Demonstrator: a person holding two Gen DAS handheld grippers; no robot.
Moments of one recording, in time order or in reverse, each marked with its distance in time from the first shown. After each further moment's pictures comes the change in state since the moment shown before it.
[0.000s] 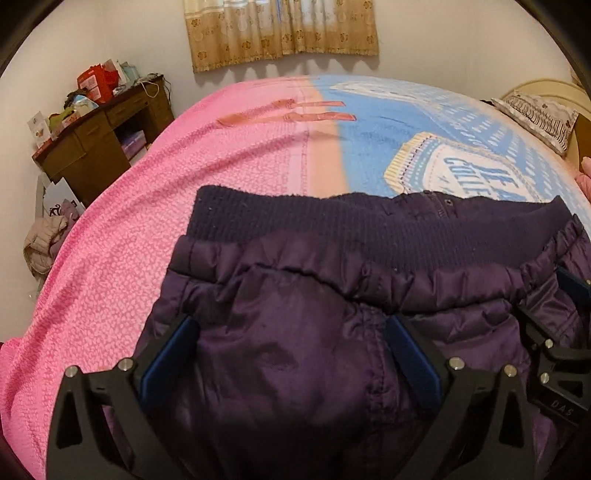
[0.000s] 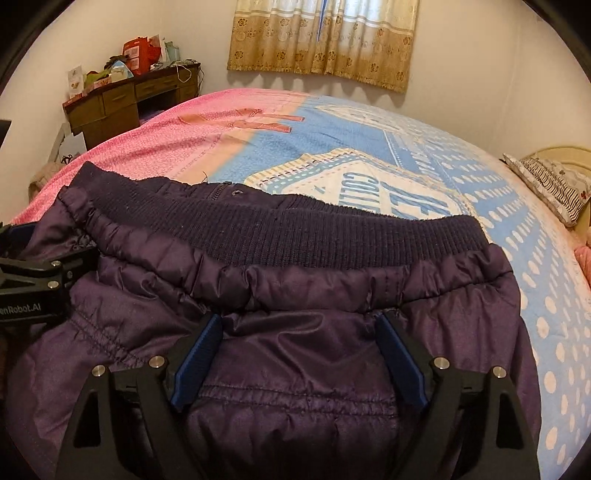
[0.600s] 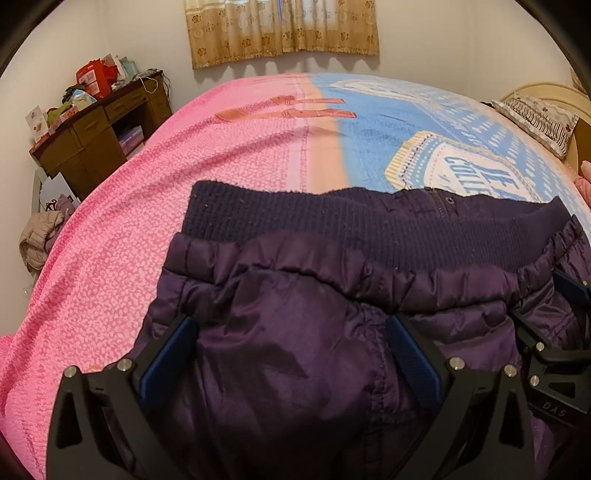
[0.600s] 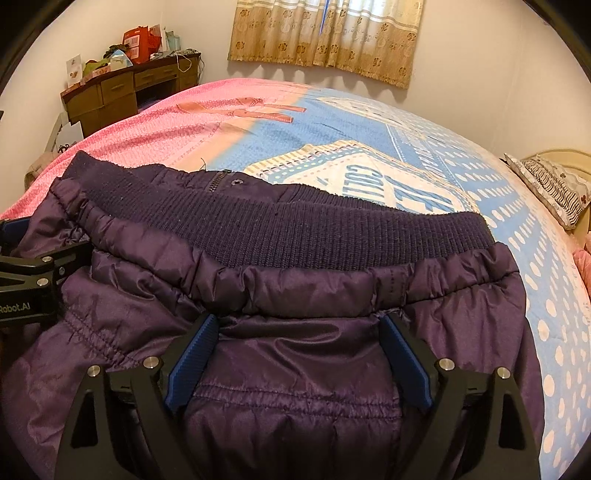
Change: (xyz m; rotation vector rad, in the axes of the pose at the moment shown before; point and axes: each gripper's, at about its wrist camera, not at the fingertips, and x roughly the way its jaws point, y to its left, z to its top) left arm 0.002 -0.001 0.000 -0.015 0.010 -0.024; right arm 0.007 0.009 0.002 -0.029 0.031 -0.024
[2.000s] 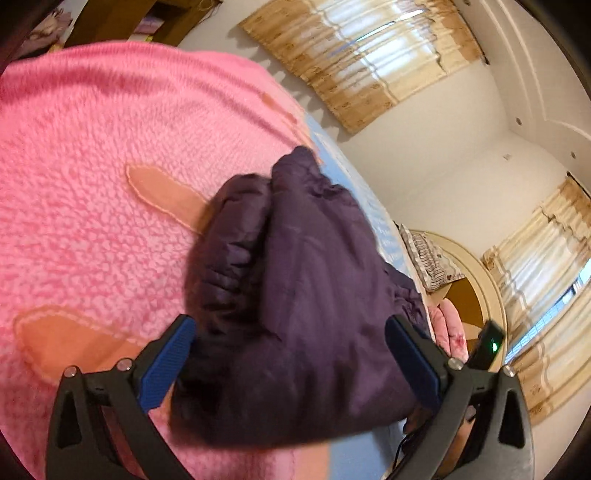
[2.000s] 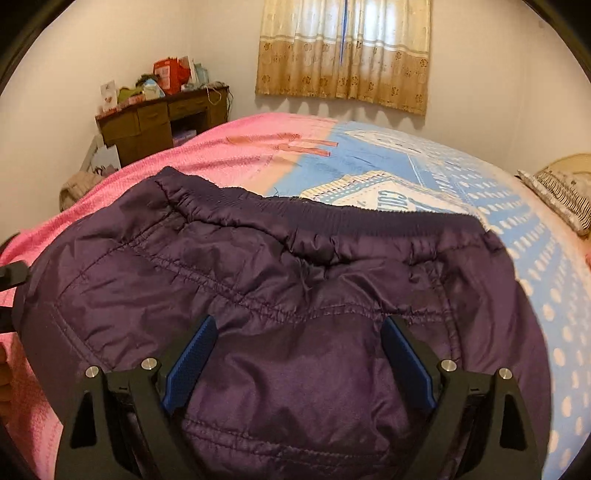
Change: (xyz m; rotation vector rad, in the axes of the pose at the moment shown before) left arm -0.054 0.141 -0.134 -0.605 -0.061 -0.699; right arm -0.066 0.023 -0.042 0.016 -0.147 0.136
